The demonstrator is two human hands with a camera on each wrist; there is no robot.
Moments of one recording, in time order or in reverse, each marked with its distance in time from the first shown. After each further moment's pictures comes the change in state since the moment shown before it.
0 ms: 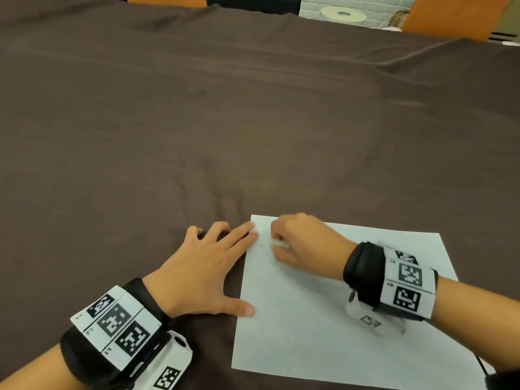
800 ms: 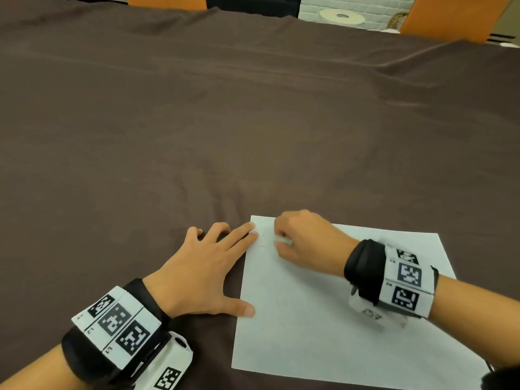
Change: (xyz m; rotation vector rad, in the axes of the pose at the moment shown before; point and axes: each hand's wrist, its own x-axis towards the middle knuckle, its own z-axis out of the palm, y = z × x) left_hand -0.002 0.001 -0.002 -0.008 -0.014 0.004; right_hand -0.001 0.006 -0.002 0.018 0.023 0.012
